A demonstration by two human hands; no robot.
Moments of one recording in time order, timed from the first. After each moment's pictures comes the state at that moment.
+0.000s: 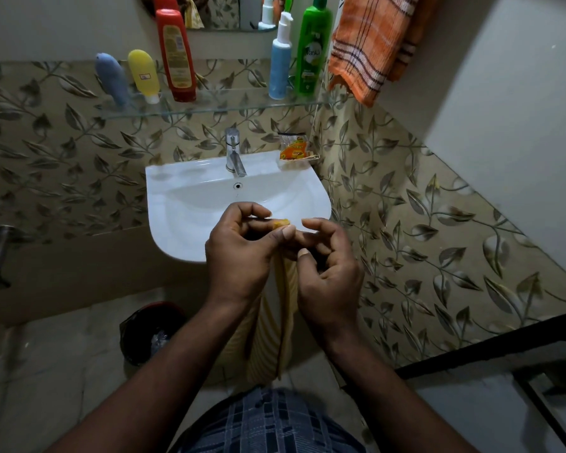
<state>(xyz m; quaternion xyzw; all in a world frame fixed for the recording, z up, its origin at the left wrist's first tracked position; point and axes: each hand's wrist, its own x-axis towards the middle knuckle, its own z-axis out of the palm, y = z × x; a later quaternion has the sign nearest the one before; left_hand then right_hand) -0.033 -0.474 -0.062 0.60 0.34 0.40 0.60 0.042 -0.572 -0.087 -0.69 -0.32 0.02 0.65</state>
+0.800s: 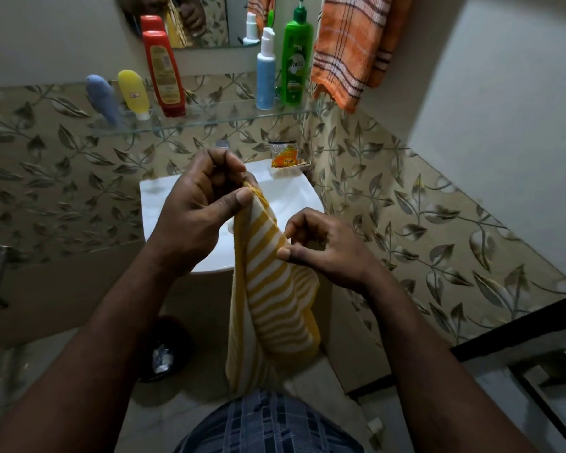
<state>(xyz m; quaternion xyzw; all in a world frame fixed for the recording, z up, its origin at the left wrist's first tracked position) -0.049 -0.412 -0.008 0.70 0.06 0.32 0.63 0.123 -0.574 -0.053 -0.67 -0.52 0.23 0.47</state>
